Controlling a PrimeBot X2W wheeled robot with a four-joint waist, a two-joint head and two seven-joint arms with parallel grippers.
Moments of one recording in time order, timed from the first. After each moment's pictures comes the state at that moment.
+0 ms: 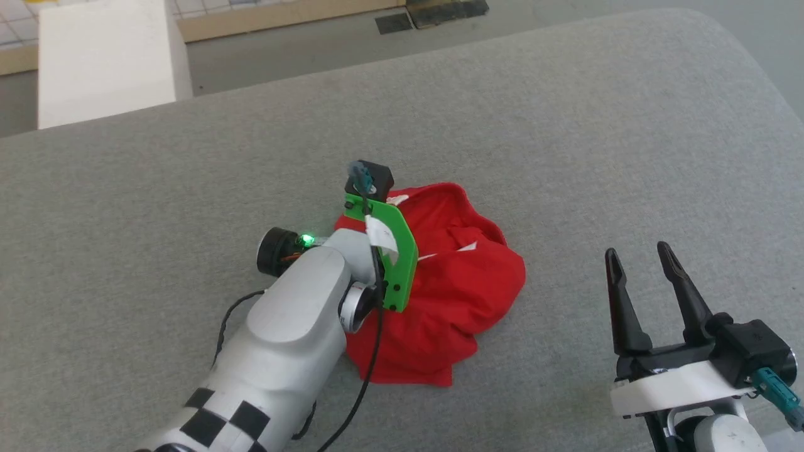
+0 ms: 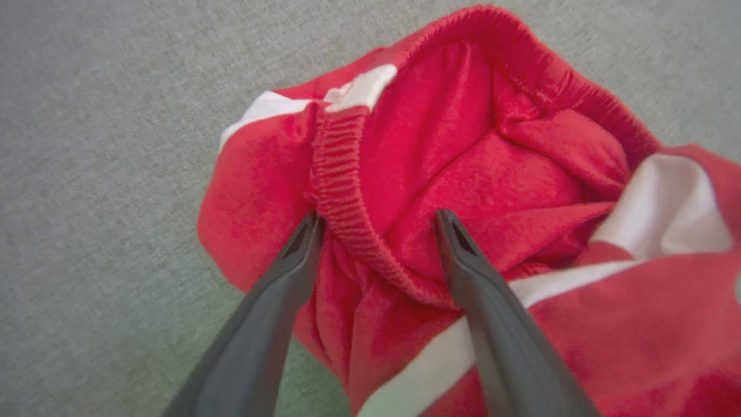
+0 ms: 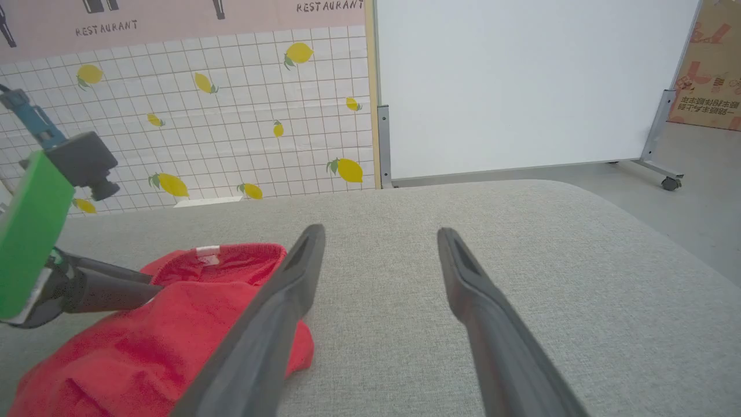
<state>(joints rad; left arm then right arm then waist) -0.77 0.05 -0.66 0.75 -0.55 0.05 0.48 -0.01 -0.05 0.01 0.01 0.13 0.13 -0.26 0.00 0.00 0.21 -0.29</state>
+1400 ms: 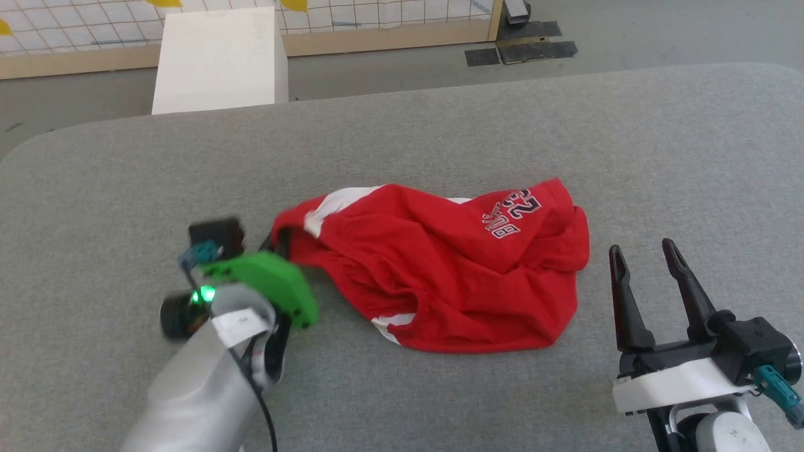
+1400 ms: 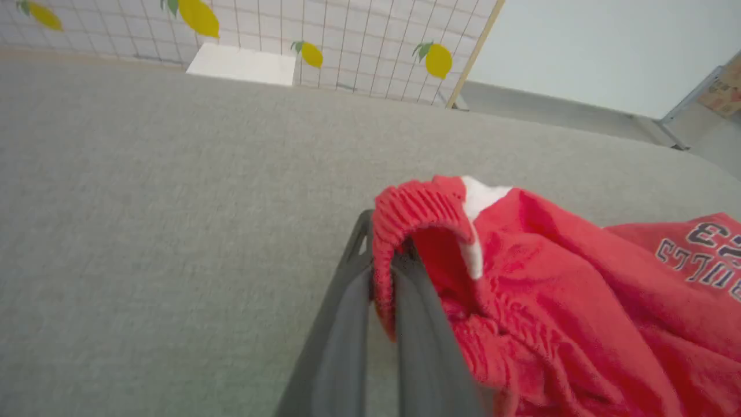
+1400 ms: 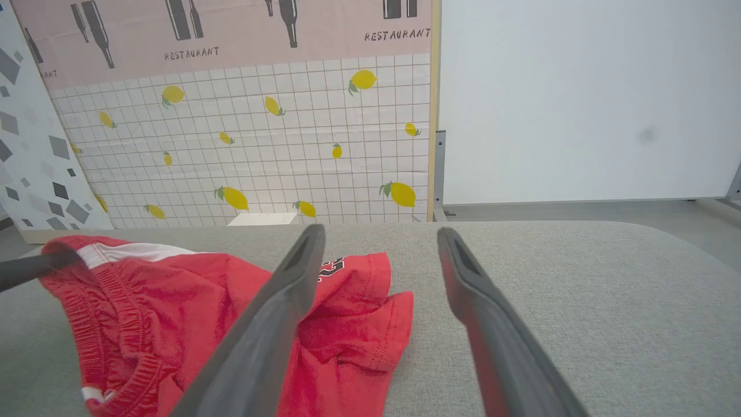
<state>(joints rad) -0.58 0.27 -0.65 0.64 -0.89 0.16 -0.20 -0.02 -0.05 0.00 0.01 0.11 0.13 -0.26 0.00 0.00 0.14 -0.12</state>
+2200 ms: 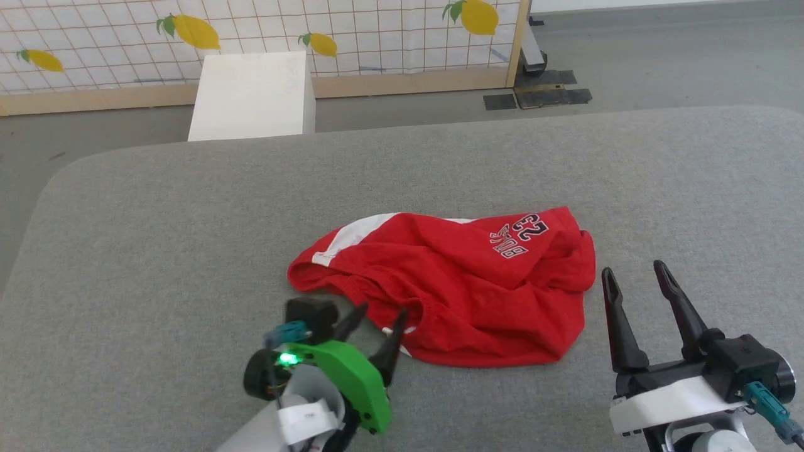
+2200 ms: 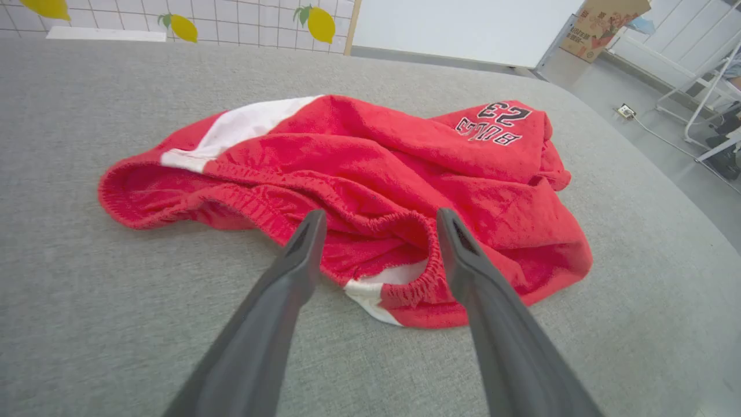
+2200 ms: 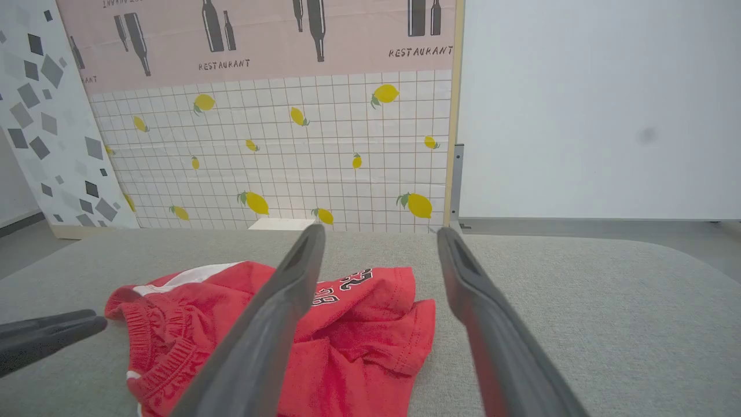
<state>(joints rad) -0.35 0.27 -0.79 0.35 -0.83 0.09 -0.14 0.03 -0.05 0.01 0.02 0.09 0.13 -0.26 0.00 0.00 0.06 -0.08</state>
